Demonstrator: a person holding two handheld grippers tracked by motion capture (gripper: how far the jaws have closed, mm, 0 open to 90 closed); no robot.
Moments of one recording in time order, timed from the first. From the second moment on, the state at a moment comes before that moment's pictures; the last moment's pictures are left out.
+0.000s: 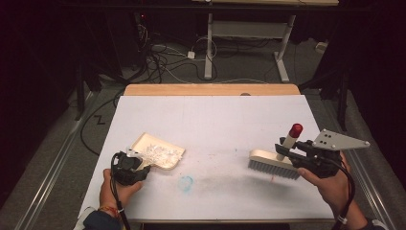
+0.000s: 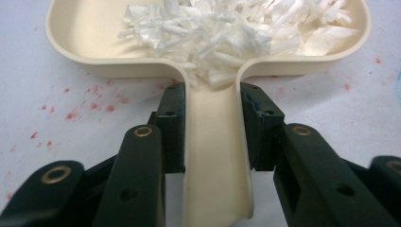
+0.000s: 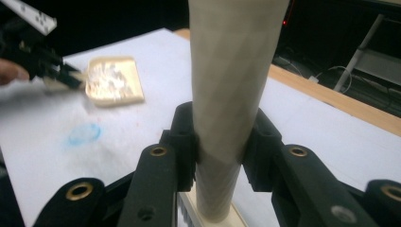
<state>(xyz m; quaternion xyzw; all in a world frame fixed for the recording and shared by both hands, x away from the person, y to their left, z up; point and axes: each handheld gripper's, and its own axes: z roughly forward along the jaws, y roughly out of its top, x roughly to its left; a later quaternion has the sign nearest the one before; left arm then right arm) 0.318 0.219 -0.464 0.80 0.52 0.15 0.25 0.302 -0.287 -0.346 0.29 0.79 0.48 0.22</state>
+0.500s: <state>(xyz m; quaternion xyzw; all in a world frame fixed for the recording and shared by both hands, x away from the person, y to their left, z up) 0.314 0.217 -0.471 0.80 0.53 0.16 0.25 0.293 -0.304 -0.354 0.27 0.84 0.45 0.15</state>
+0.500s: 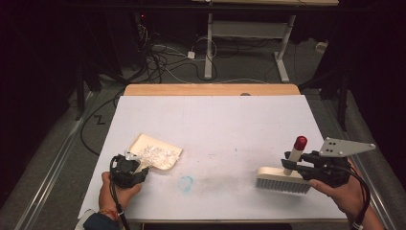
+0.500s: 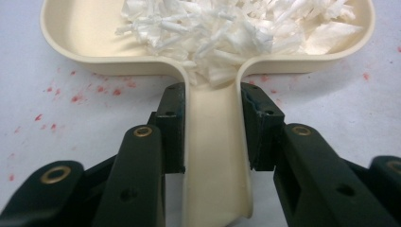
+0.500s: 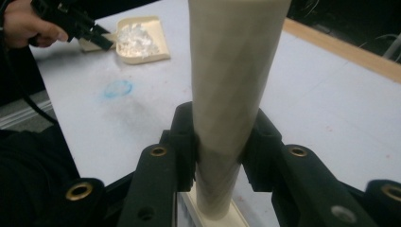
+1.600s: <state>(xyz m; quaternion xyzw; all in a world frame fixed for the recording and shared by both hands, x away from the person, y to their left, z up) 0.292 0.179 -0.460 0.81 0.44 0.21 0.33 0.407 -0.288 -0.388 0.40 0.80 0.41 0.20</state>
